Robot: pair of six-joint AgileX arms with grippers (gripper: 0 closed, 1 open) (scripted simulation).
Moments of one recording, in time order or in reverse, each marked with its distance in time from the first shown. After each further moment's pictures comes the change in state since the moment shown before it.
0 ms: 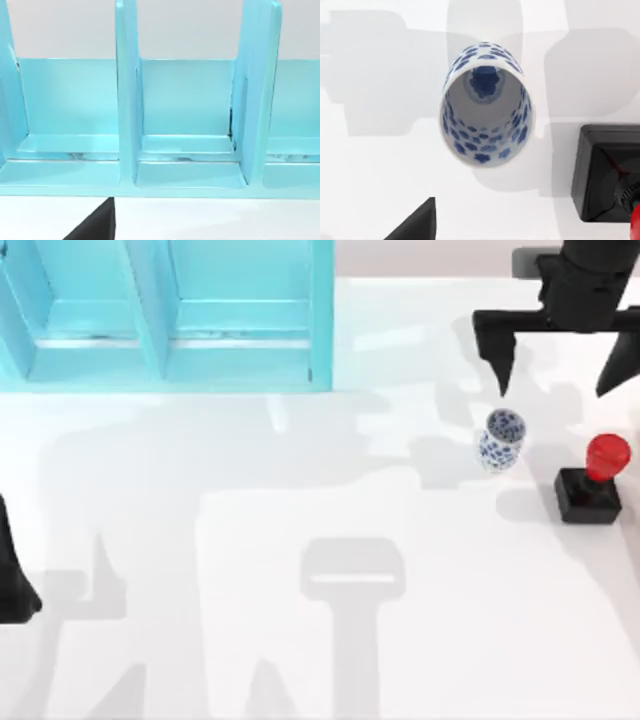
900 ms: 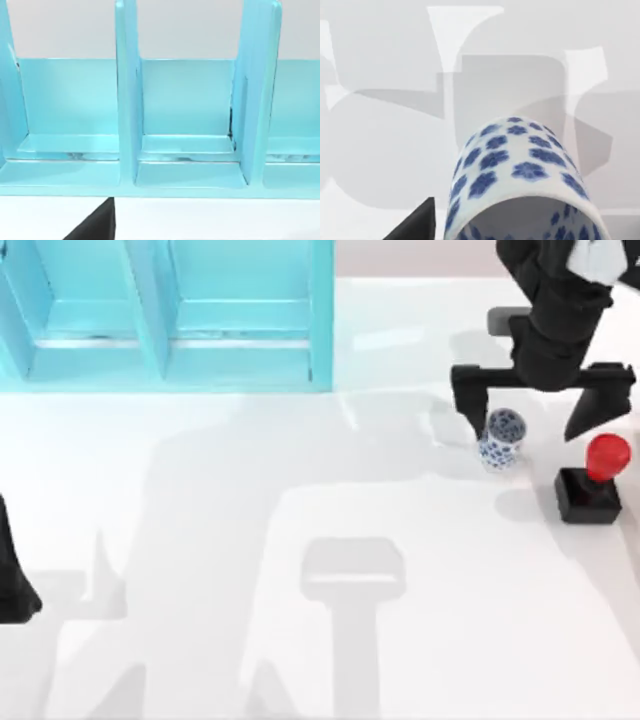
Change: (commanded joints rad) left arm 0.000 0.000 0.000 0.000 0.000 0.000; right arm 0.013 0.025 -0.263 0.297 -0.001 0.014
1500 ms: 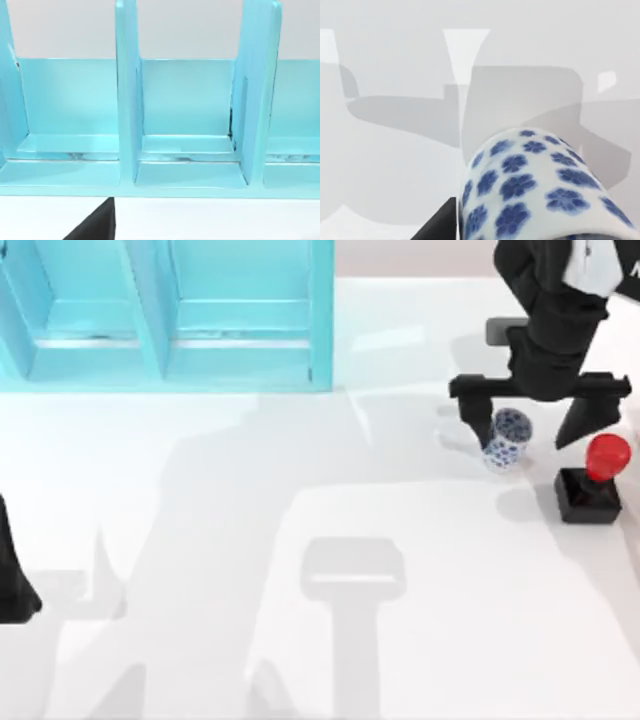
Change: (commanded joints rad) left arm 0.000 0.000 0.000 0.000 0.000 0.000; right arm 0.001 0.001 -0.040 0.041 0.000 0.001
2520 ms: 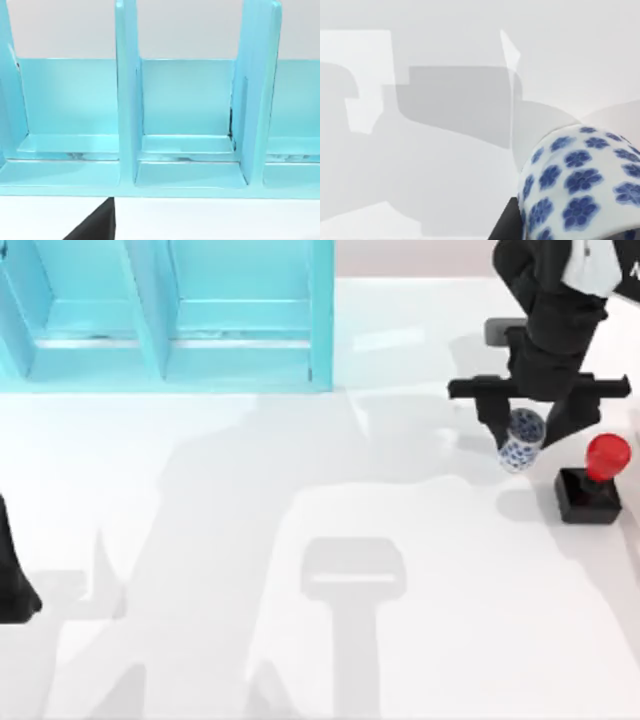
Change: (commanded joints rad) left arm 0.000 0.000 0.000 0.000 0.000 0.000; right arm 0.000 0.000 0.000 0.000 0.000 0.000
